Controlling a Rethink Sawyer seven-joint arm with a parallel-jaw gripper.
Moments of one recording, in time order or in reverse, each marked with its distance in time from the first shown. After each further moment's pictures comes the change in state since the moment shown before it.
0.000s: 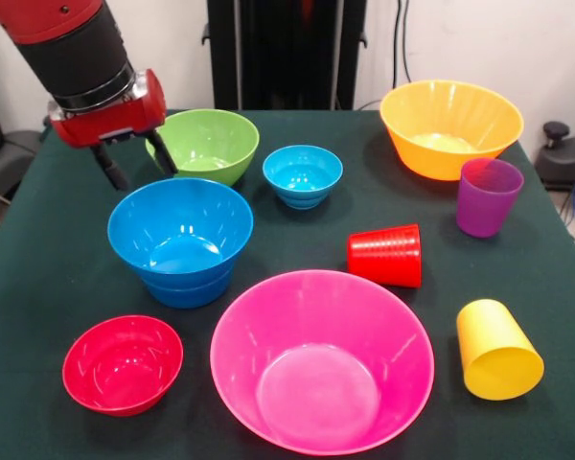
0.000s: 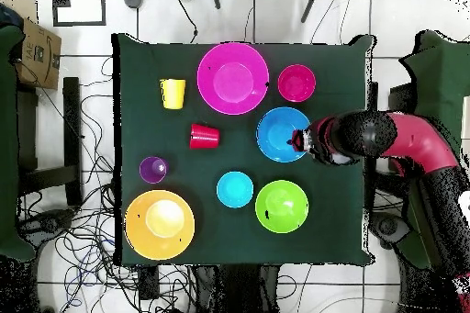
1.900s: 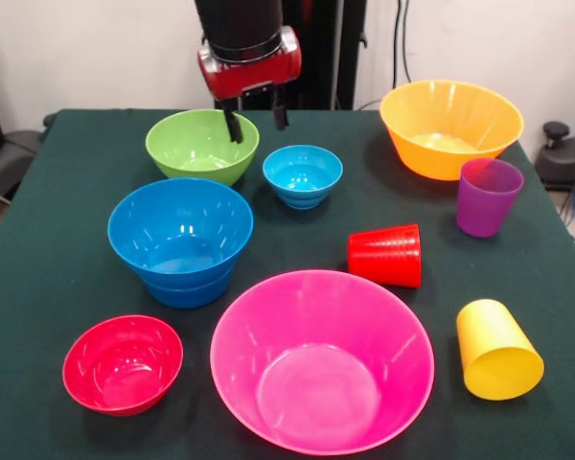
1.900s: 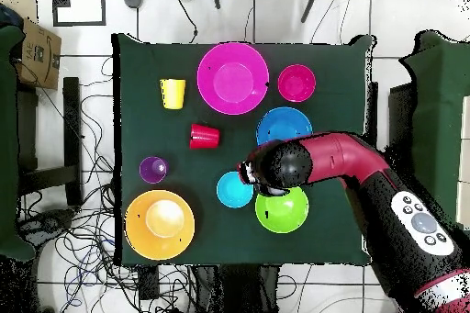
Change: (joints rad) arm 0.234 -0.235 -0.166 0.299 0.048 -0.217 0.075
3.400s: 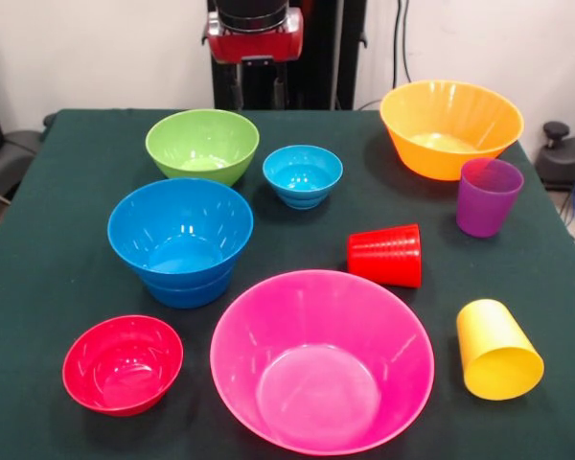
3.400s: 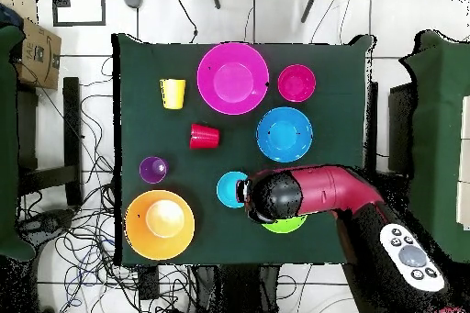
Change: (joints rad) arm 0.106 -0.122 -0.209 0.142 0.100 -0.157 0.189
